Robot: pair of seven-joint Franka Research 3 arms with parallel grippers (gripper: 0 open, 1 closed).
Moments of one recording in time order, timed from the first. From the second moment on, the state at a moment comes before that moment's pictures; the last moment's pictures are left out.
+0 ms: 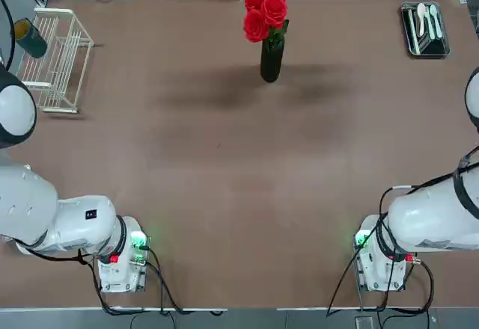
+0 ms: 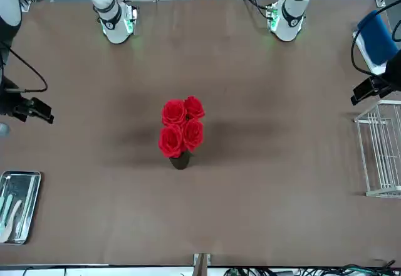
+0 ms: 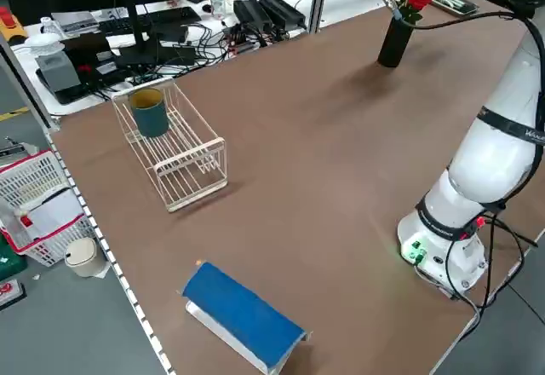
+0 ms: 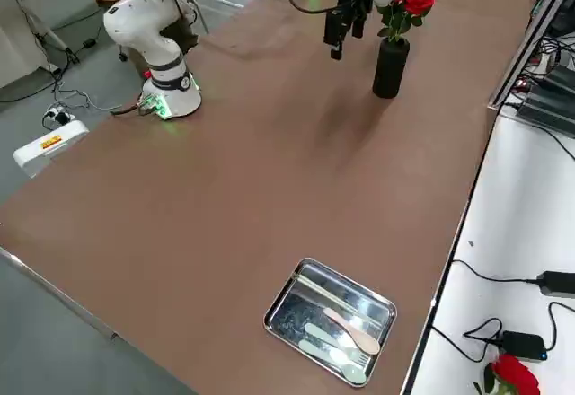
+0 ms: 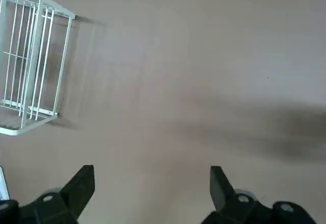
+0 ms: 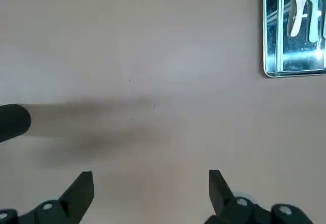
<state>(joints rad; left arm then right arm) 0.12 0.09 -0.15 -1.46 0.01 1.55 -0.21 -0.08 0.16 0.05 -1.45 -0.01 1.64 0.07</state>
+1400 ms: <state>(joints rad) 0.12 0.09 -0.15 -1.46 0.01 1.55 -0.21 -0.08 0.16 0.05 -1.45 -0.02 1.63 0.10</state>
